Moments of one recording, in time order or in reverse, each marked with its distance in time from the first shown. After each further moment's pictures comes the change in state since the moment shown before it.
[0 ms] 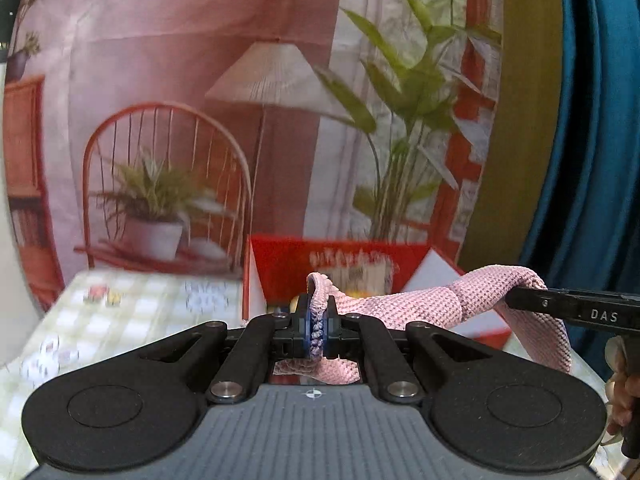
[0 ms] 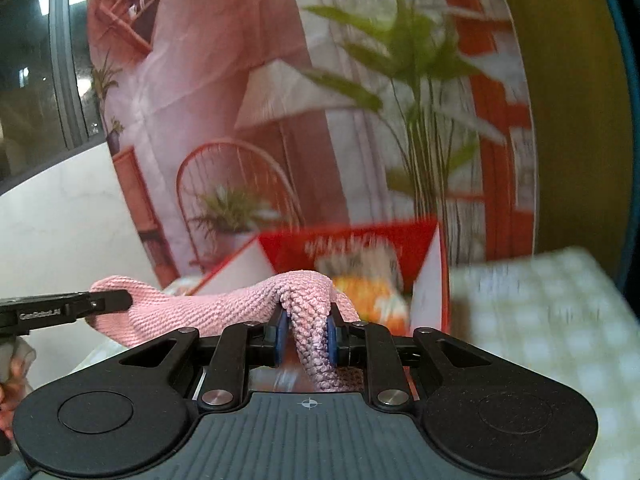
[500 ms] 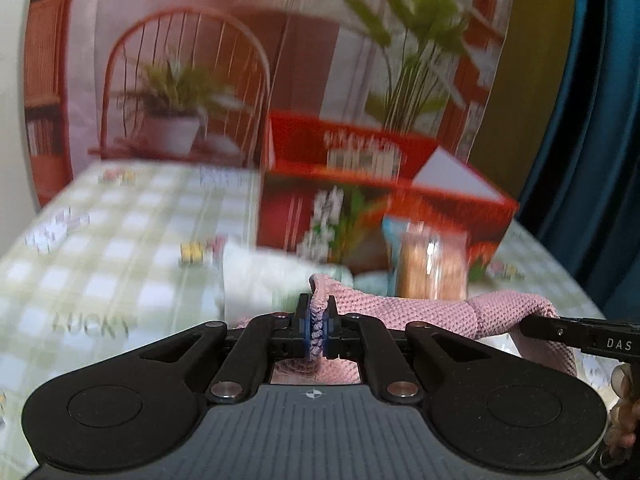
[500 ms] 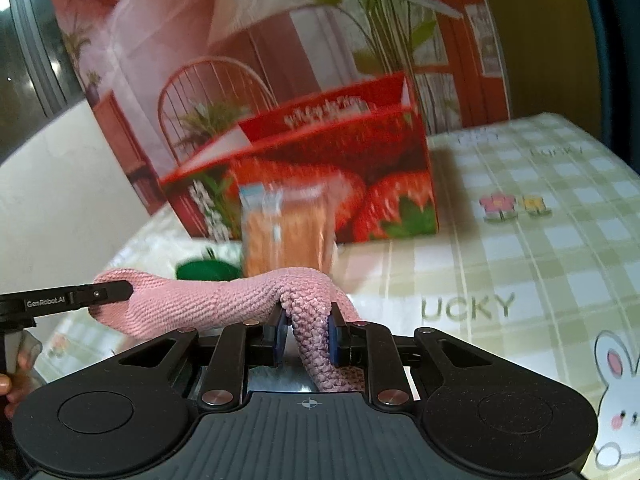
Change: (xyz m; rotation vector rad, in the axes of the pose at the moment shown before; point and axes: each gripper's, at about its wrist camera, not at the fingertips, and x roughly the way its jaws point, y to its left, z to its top) left arm -0.041 0.018 -0.106 -0.063 0.162 -0.005; right arm -0.043 0.006 -0.127 0.145 0.186 0.006
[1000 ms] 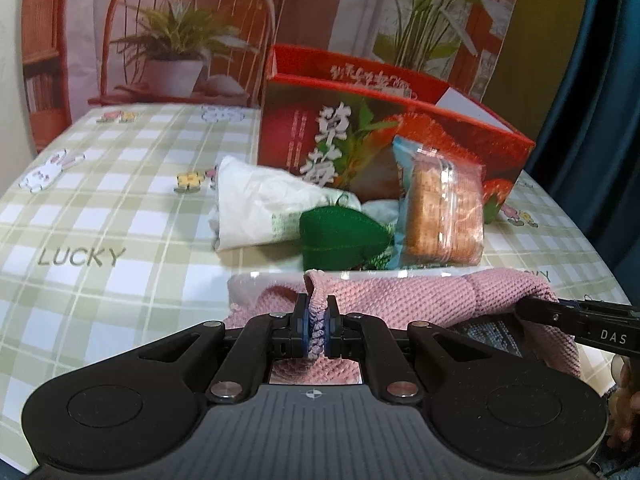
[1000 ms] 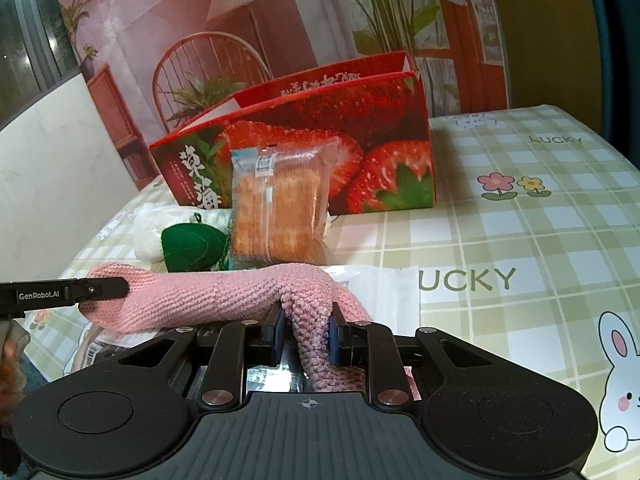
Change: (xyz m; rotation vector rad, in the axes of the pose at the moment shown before) left arm 0.026 0.005 -0.040 -0.026 0.177 0.004; right arm 0.020 0.000 -0.030 -0.029 0.073 -0.058
